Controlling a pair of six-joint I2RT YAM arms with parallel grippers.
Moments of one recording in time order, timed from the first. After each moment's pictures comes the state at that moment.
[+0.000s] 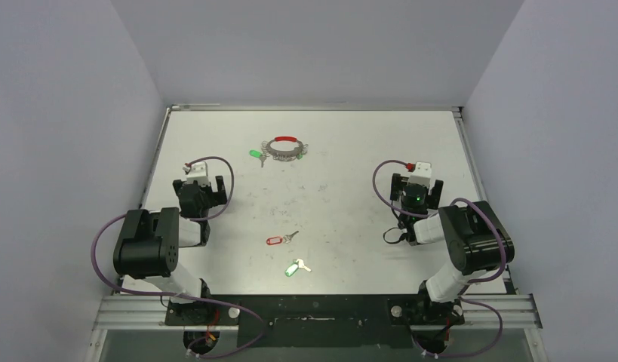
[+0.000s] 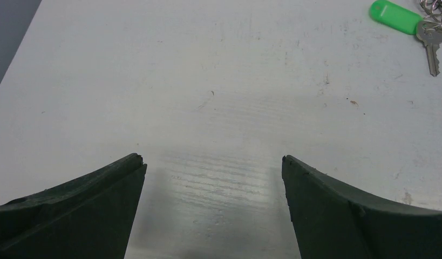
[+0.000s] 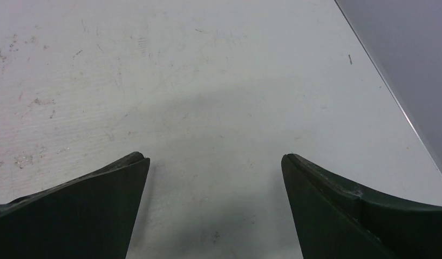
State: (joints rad) left arm 0.05 1.60 0.34 0.92 -0.10 -0.01; right arm 0.16 1.64 0.36 0.90 0.52 -0.02
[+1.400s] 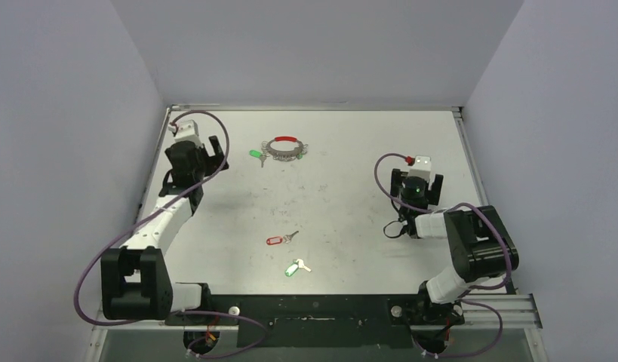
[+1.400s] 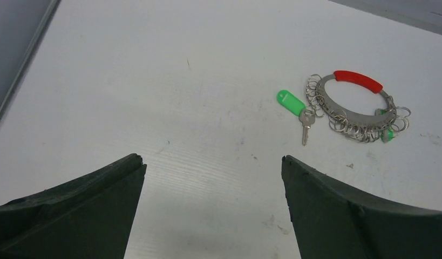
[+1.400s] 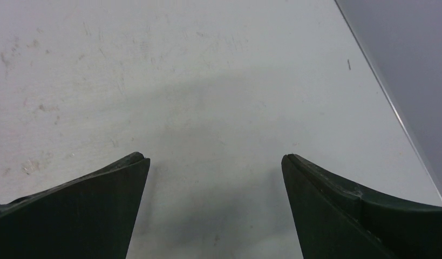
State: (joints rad) left arm -0.03 1.31 0.74 0.19 -0.15 -0.22; right arm 0.16 1.62 0.39 0.82 0.52 -0.01
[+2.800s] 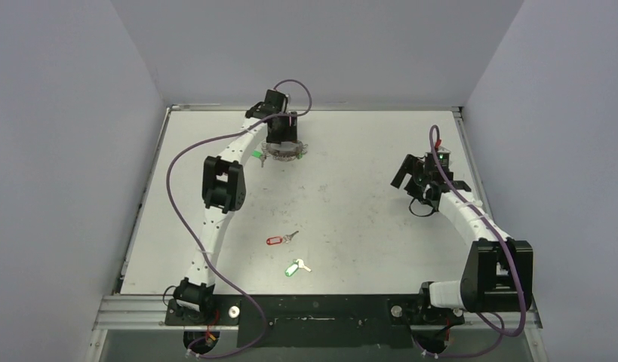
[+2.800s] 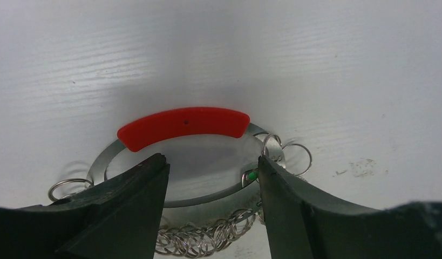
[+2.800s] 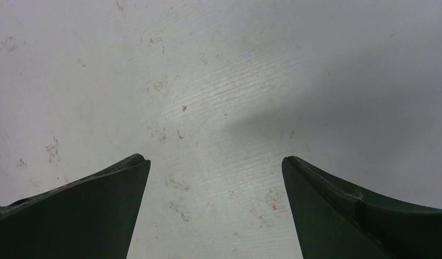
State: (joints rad) left arm -0.34 2.65 2.51 -0.76 0.06 -0.31; right arm 0.01 1.35 0.83 -0.33 0.01 0.49
